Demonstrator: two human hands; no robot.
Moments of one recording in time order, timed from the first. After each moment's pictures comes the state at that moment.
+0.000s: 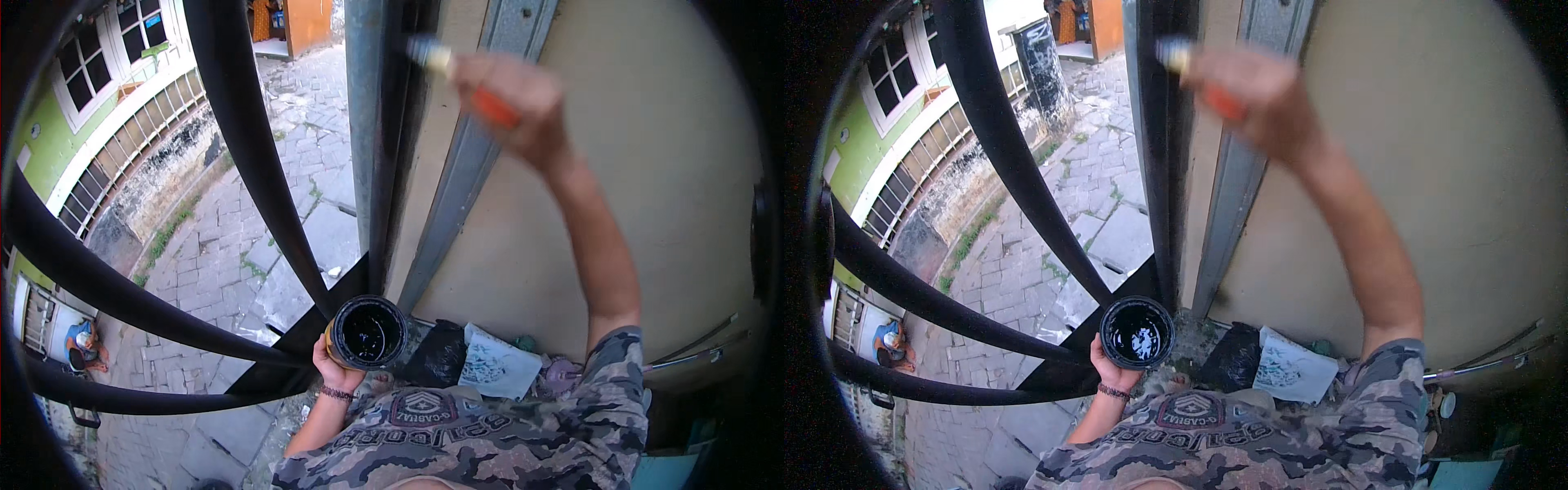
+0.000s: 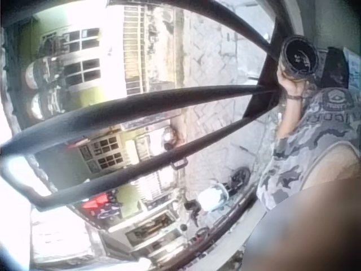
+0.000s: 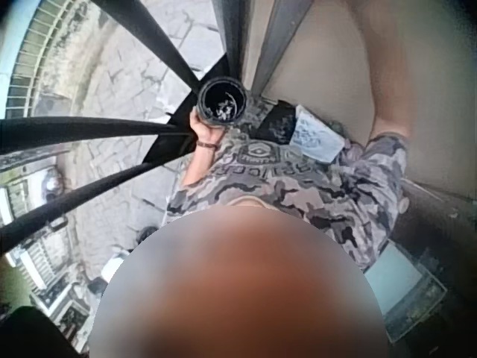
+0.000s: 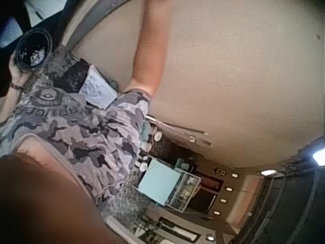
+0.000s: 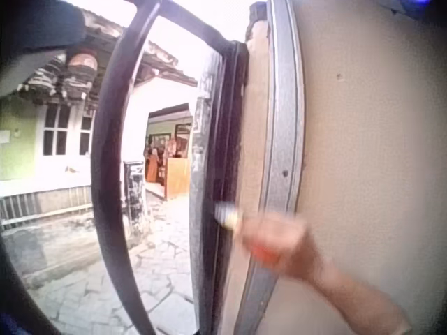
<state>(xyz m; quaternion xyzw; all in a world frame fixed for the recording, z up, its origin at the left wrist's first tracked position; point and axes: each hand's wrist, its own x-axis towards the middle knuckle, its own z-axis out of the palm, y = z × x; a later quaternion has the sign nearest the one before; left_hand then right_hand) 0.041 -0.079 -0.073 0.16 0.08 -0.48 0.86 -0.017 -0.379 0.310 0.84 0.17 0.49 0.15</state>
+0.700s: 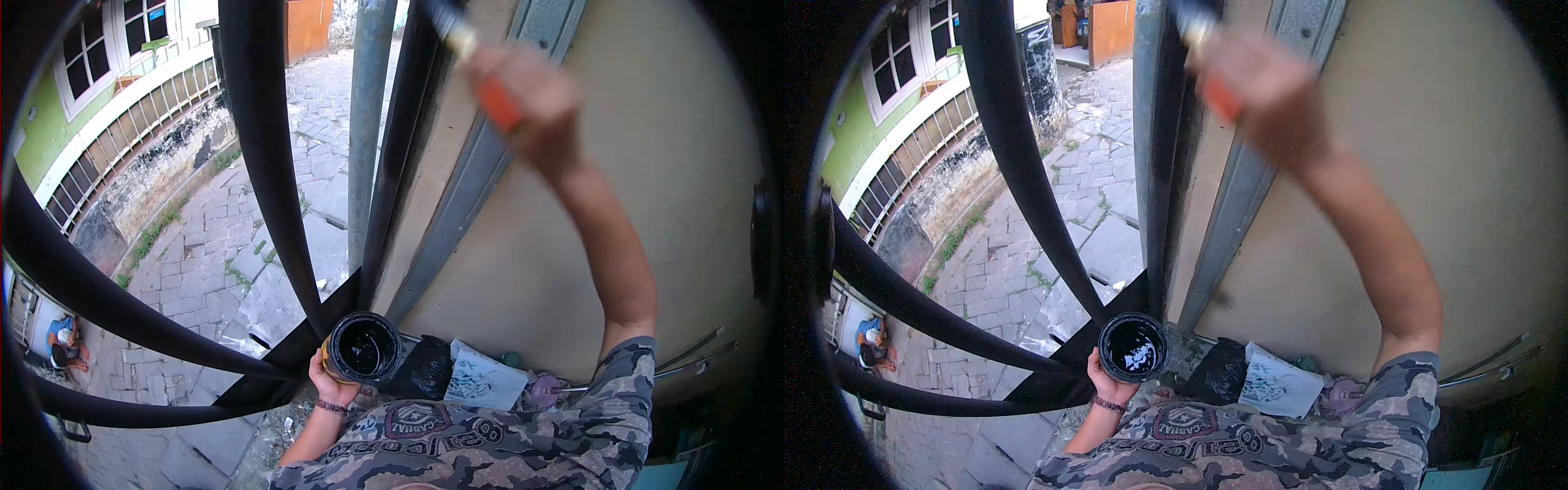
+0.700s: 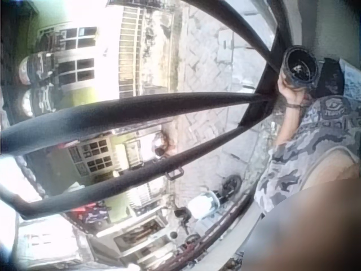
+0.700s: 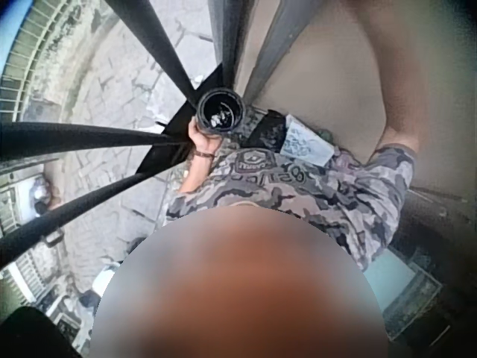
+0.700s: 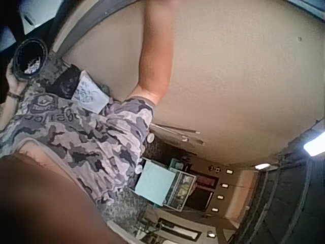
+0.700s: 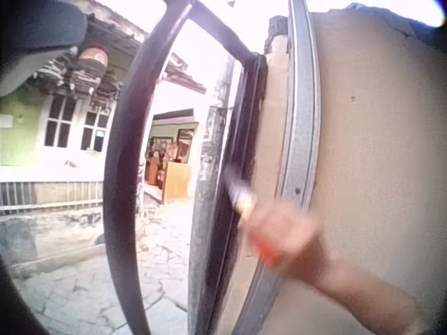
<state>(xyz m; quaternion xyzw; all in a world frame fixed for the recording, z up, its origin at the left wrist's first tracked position) 0.038 -0.075 -0.097 0.13 0.11 -0.50 0.85 -0.001 -0.357 0.332 0.79 0.15 0.49 0.34</state>
